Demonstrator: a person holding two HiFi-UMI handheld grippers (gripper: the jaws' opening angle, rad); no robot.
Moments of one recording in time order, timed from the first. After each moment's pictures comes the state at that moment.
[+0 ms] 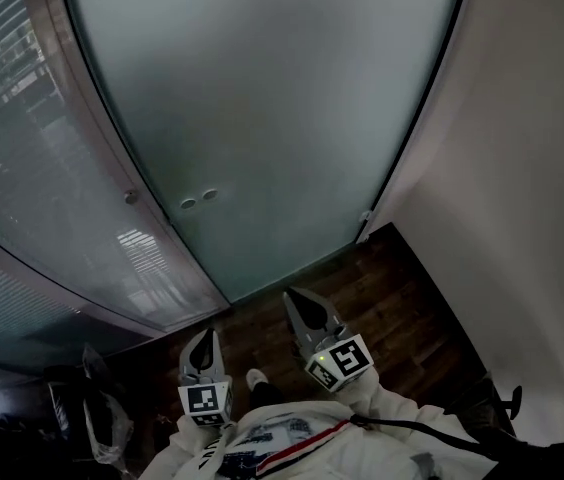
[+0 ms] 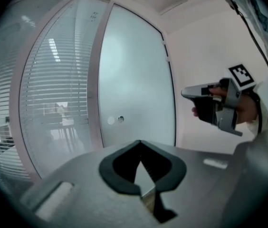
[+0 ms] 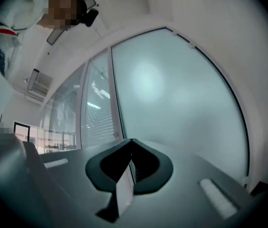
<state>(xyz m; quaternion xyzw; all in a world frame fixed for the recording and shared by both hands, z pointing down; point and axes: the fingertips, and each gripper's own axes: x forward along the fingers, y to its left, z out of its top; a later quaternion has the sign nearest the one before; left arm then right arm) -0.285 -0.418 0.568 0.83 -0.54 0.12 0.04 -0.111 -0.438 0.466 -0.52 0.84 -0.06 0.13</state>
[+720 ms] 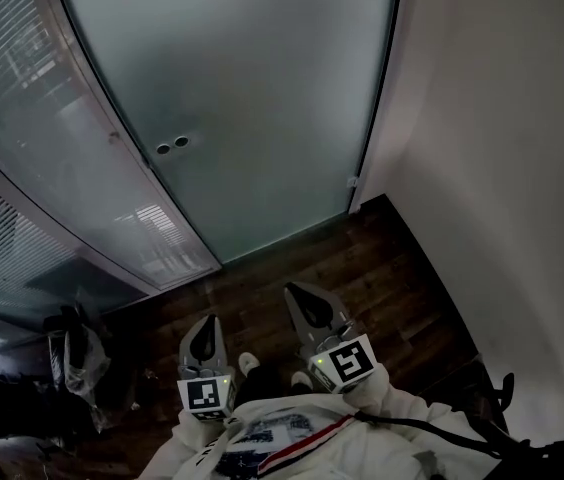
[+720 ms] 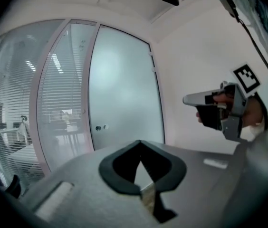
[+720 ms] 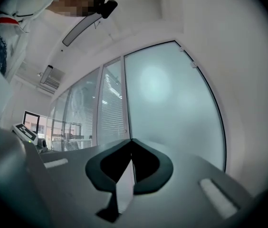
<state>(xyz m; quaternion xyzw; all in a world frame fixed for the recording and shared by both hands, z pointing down) -0.175 -0.248 0.516 0.82 -0.56 0.09 0.00 -0.017 -0.260 0.445 -0.50 0.86 -0.02 0.08</state>
